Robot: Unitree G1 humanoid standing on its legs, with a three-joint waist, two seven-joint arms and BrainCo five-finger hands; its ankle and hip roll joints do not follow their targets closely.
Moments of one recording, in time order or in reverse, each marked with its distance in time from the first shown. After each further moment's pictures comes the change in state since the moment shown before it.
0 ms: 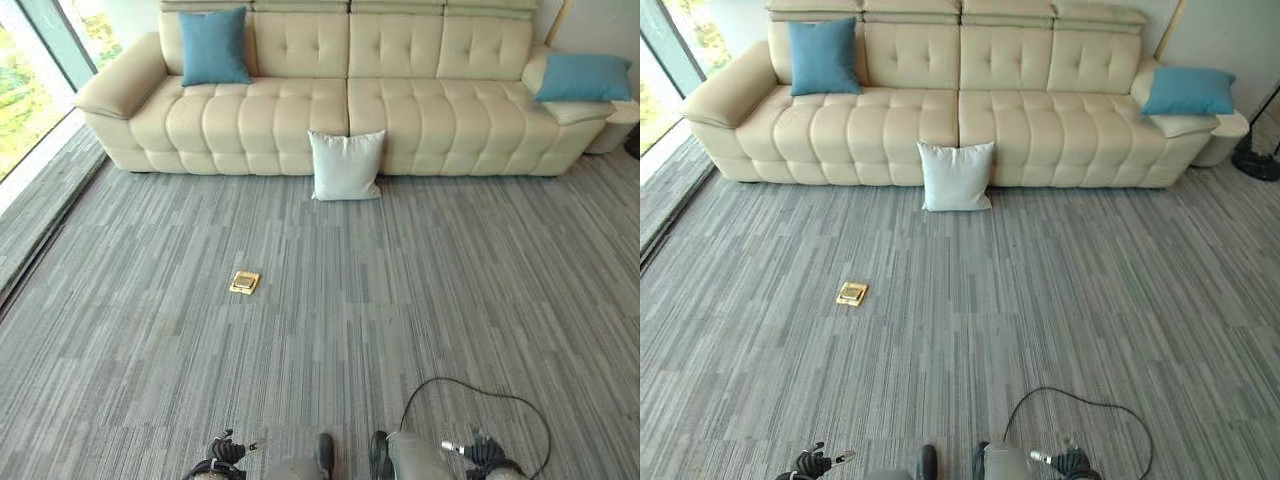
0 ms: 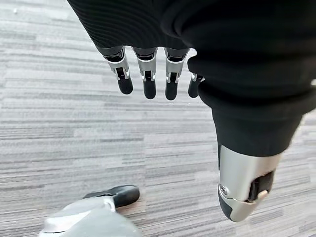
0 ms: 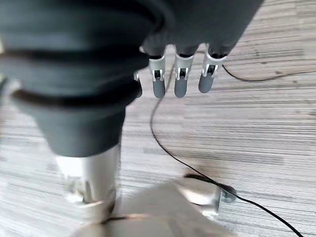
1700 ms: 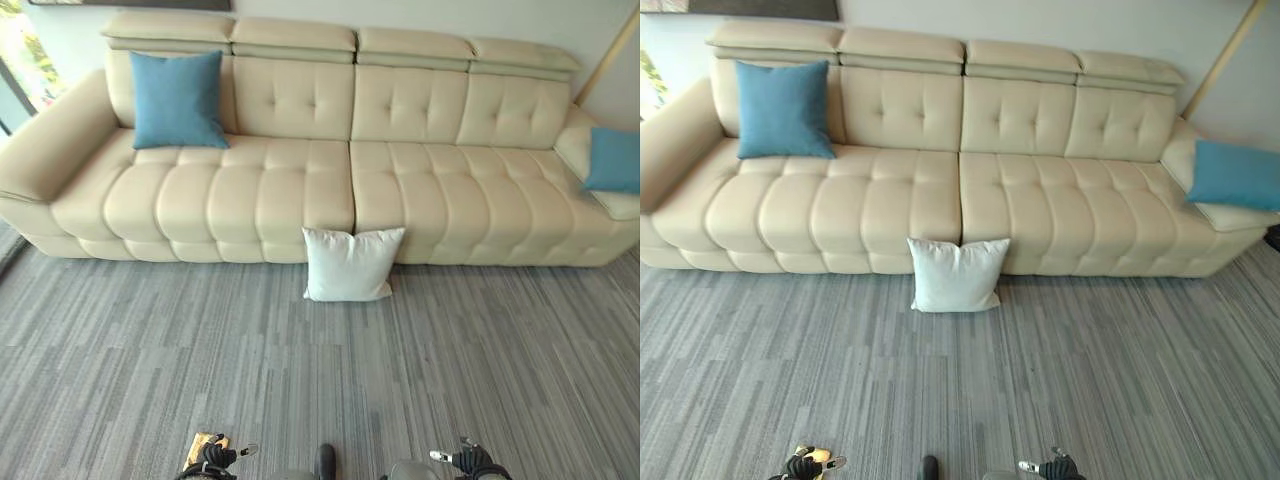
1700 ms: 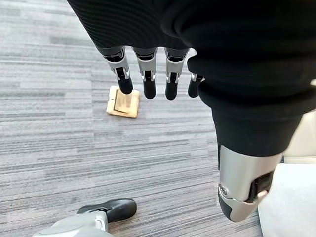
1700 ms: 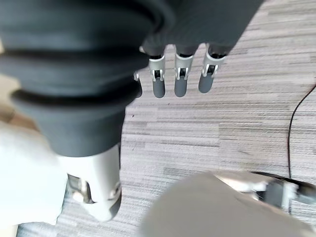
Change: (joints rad) left arm -0.002 0.008 -0.059 0.033 -0.013 0.007 -0.003; right arm 0.004 0.024 0.038 0.018 -0.008 -0.007 -0.001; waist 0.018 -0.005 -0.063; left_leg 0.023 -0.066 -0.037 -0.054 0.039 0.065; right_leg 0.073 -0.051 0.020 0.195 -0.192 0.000
